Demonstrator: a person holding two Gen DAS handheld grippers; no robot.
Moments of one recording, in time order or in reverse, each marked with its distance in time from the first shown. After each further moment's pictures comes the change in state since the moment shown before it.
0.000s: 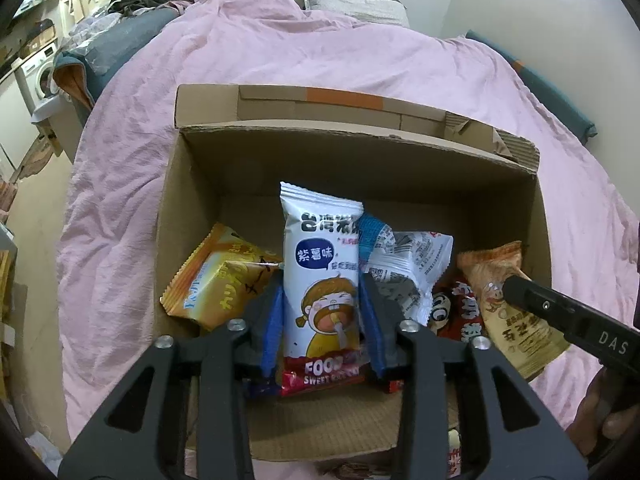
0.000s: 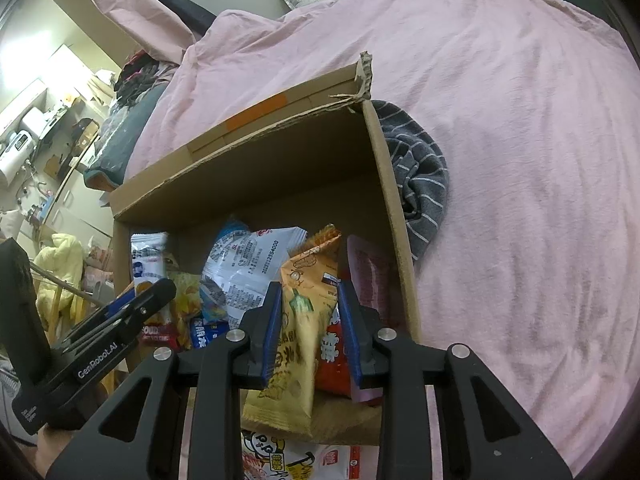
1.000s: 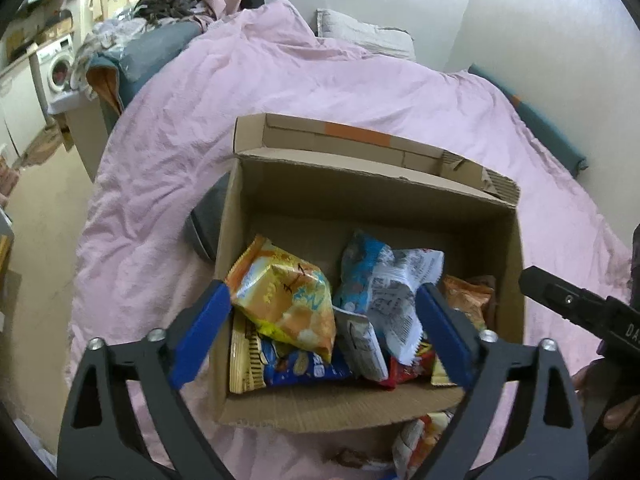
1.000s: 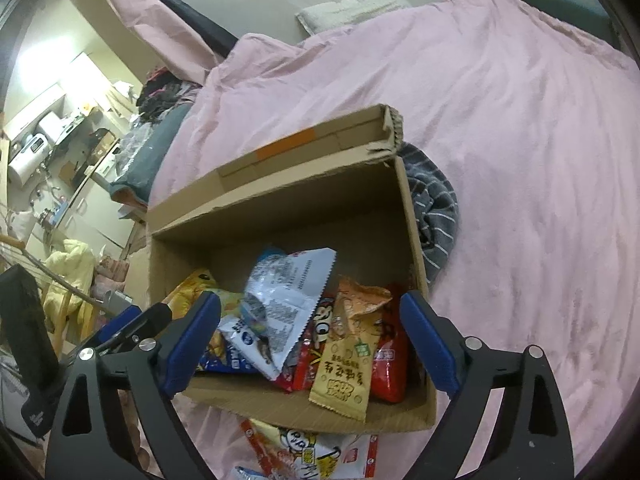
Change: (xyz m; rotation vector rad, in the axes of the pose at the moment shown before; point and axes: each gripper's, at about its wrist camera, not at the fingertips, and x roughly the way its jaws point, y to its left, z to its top) left arm -0.044 0.027 -0.003 -0.083 -0.084 -0.045; right arm -0.039 0.024 0.002 -0.037 -0.091 0.039
